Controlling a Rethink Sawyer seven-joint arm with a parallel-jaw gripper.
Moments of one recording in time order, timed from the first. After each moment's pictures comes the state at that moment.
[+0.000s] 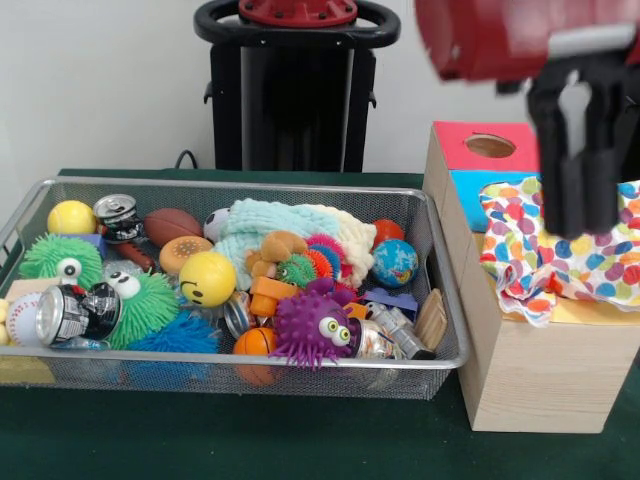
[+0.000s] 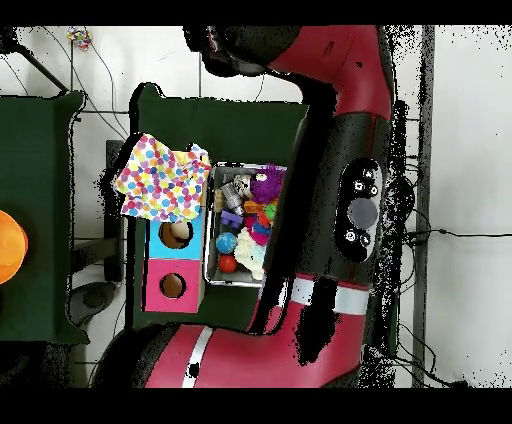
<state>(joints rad) -0.12 -0.29 -0.19 0.47 0.43 1.08 1.29</state>
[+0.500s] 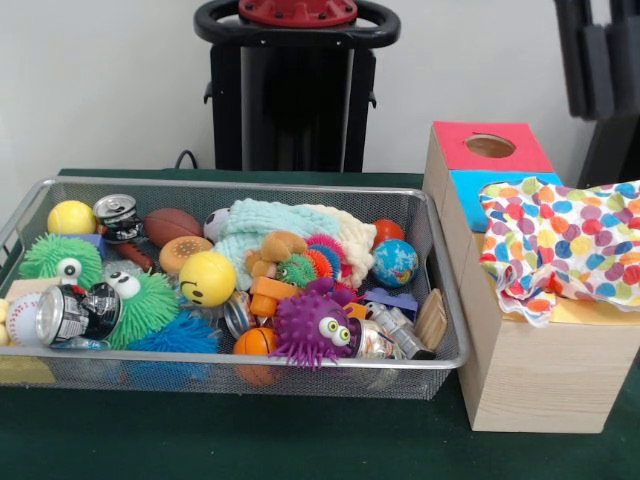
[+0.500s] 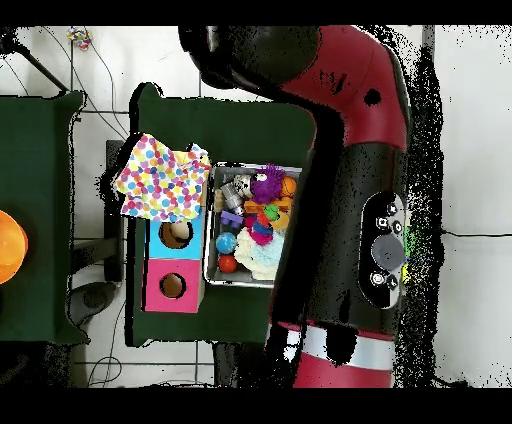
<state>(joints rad) -0.15 -0.51 -0.07 0.79 0.42 0.92 1.29</state>
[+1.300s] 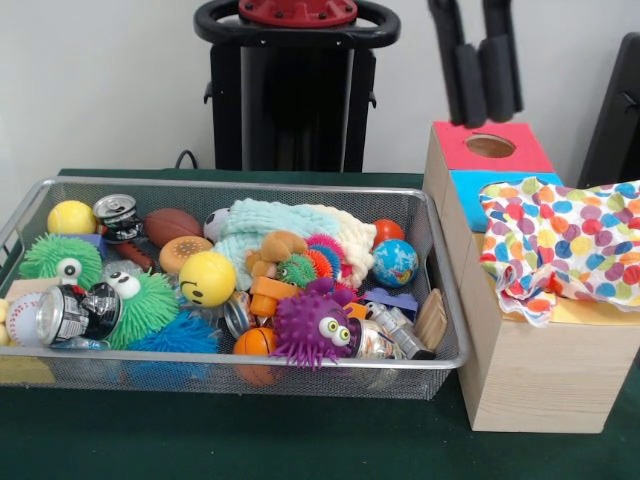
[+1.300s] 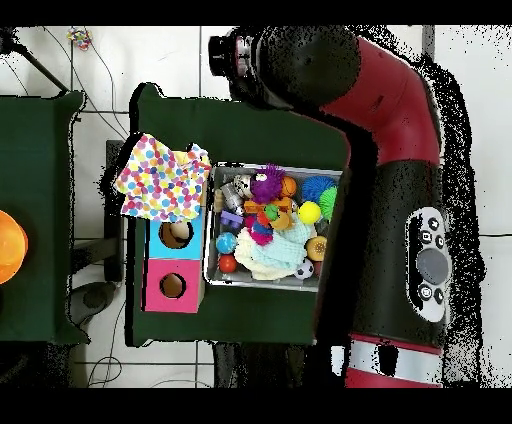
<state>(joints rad) -0.26 -0.59 0.07 0.95 0.30 0.91 1.29</state>
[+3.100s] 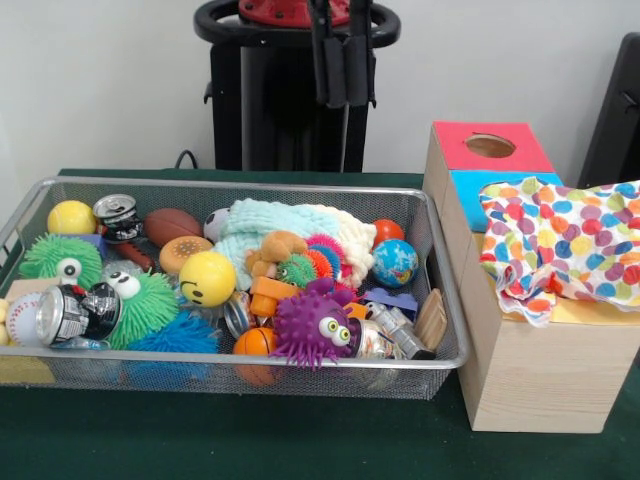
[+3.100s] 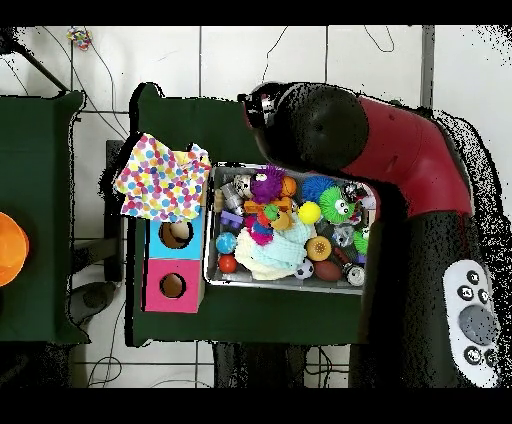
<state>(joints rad) -0.40 -0.80 0.23 1.28 0.02 0.78 1.29</state>
